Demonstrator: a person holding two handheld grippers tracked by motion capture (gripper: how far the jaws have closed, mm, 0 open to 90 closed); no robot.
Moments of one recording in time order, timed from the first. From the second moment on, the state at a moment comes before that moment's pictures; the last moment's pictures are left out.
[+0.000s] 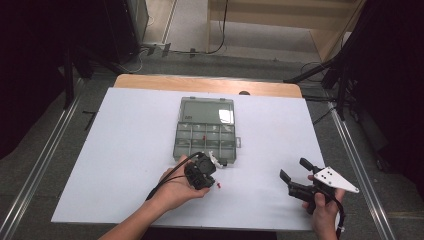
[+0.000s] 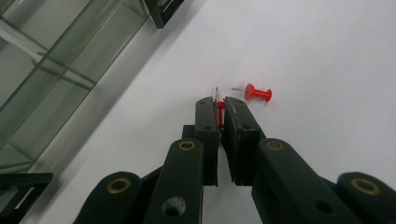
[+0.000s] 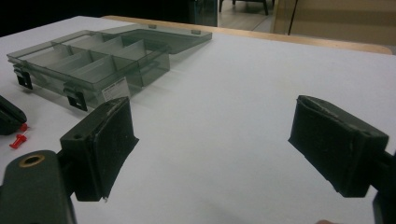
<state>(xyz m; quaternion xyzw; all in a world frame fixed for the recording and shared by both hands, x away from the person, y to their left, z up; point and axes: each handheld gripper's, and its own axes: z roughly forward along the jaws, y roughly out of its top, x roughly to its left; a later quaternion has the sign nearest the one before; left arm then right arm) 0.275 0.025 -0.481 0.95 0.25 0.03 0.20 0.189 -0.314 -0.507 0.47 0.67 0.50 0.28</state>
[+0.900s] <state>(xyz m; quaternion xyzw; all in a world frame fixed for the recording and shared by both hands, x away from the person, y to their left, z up) 0.296 0.057 -0.456 0.93 0.27 0.02 0.24 0.188 -0.314 -0.506 0.47 0.67 0.50 0.28</state>
